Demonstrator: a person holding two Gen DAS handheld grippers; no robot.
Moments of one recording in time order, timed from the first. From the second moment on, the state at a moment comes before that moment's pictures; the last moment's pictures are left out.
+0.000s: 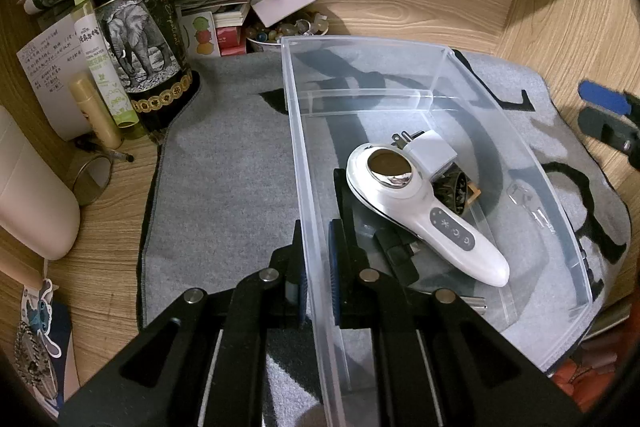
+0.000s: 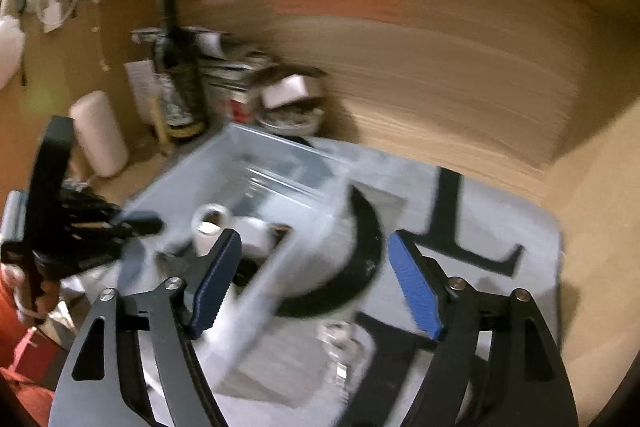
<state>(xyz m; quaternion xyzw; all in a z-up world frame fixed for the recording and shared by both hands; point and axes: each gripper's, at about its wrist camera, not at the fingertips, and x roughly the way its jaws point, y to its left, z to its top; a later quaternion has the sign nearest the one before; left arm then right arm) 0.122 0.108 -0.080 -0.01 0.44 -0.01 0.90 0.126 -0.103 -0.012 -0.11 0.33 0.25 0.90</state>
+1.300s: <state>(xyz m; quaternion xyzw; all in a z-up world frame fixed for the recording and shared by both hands) 0.120 0.110 -0.080 -0.01 0.44 -0.01 0.90 0.139 -0.134 -0.067 -0.09 0.39 0.23 0.89</state>
